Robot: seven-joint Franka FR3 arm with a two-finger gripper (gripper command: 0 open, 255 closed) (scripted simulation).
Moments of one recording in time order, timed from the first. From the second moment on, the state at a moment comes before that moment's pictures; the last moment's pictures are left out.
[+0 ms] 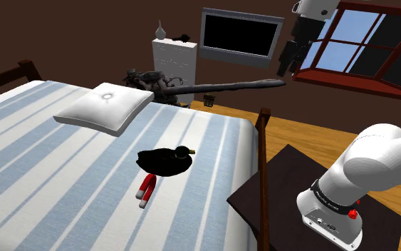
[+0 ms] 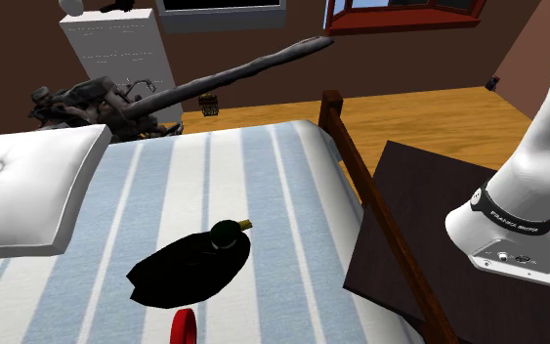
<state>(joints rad) 0.00 -0.75 -0.07 -2.32 0.06 1.58 -0.09</state>
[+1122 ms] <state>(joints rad) 0.11 -0.39 0.15 -2.36 0.07 1.97 0.02</state>
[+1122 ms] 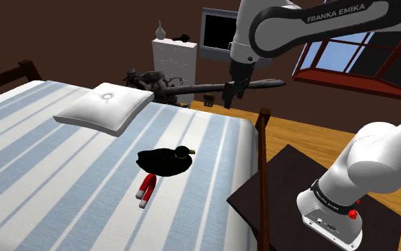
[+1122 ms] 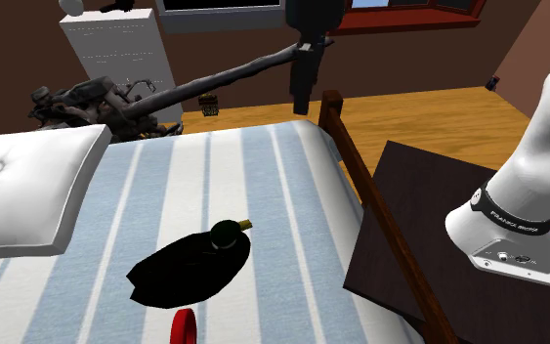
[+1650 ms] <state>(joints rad) 0.14 -0.14 0.26 -2.28 -0.02 2.13 0.12</state>
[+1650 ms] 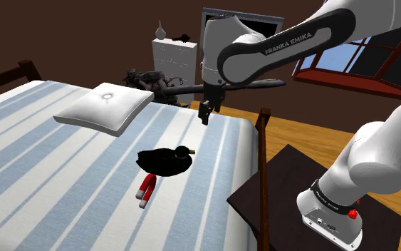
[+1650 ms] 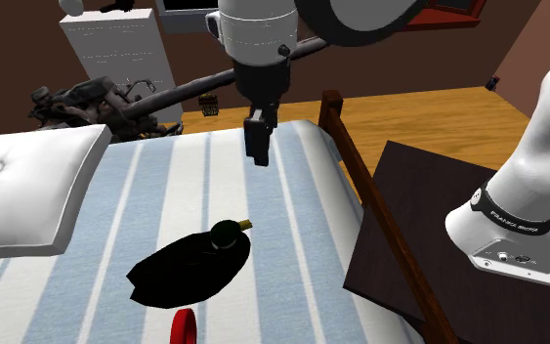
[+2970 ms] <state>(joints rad) 0.28 0.41 0.30 -2.01 -0.33 2.31 0.36</state>
